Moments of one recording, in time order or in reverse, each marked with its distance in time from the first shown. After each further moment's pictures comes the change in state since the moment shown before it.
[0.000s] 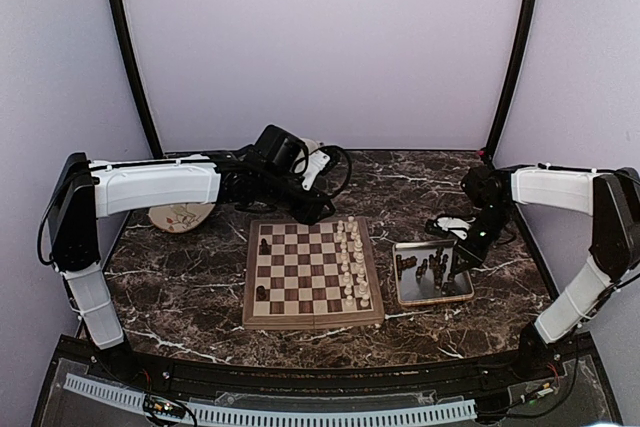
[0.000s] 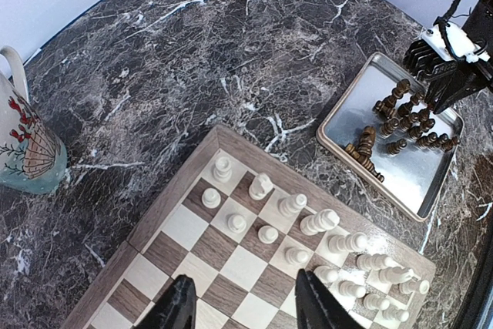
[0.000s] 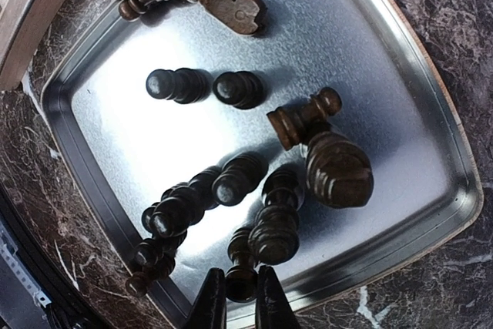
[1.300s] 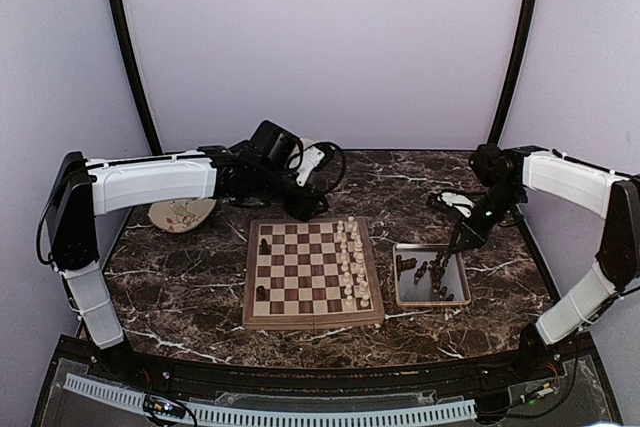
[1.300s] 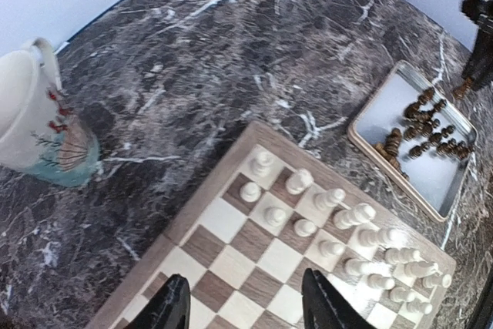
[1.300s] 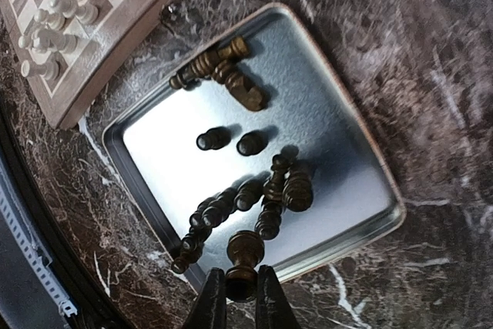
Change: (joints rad) left arm 0.031 -0.005 0.013 -0.036 -0.035 0.037; right arm -0.022 -0.048 0.126 -0.091 -0.106 0.011
